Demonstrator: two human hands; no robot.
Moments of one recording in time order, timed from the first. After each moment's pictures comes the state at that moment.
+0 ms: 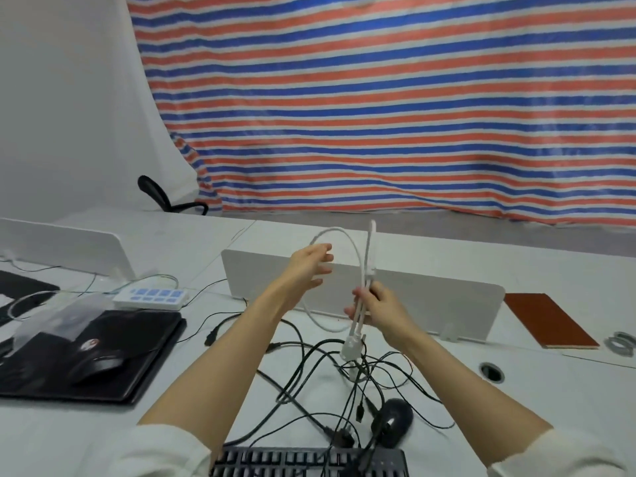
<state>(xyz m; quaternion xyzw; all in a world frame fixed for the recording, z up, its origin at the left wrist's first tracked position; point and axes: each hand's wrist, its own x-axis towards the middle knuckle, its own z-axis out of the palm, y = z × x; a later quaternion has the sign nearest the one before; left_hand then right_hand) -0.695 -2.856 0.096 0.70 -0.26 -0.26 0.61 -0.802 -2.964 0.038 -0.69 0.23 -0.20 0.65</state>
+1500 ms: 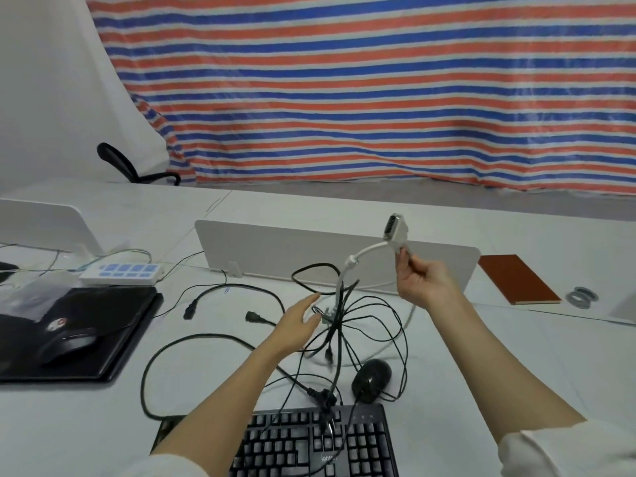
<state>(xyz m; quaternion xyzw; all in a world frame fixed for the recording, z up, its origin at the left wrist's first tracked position) -0.728 -2.836 -0.046 0.81 -0.37 -0.23 0.40 -0.852 -3.018 0.051 -0.03 0.26 -0.27 0.92</state>
